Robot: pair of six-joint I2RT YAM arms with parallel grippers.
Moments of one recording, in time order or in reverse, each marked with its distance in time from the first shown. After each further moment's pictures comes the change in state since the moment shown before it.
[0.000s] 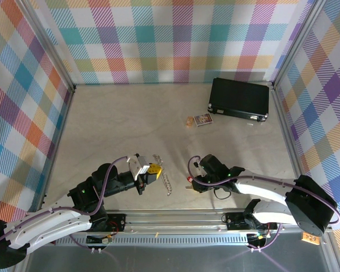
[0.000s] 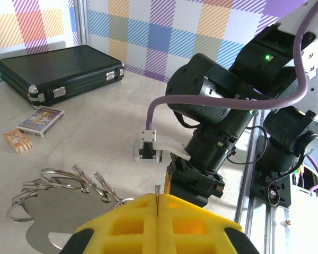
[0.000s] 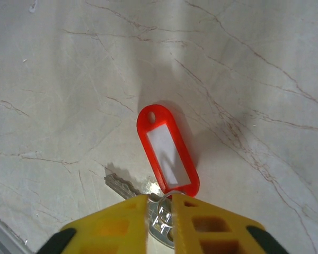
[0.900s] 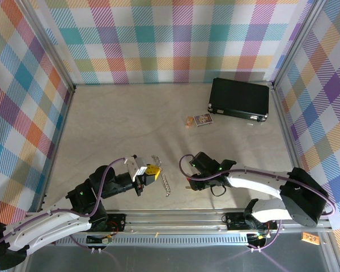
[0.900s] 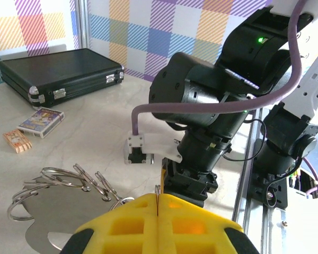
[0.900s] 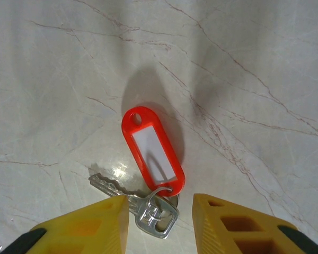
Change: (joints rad) left arm 0.000 -0.053 -0.026 -0.002 -0.001 -0.016; right arm 0.078 0.117 0.181 -0.224 0.145 -0.008
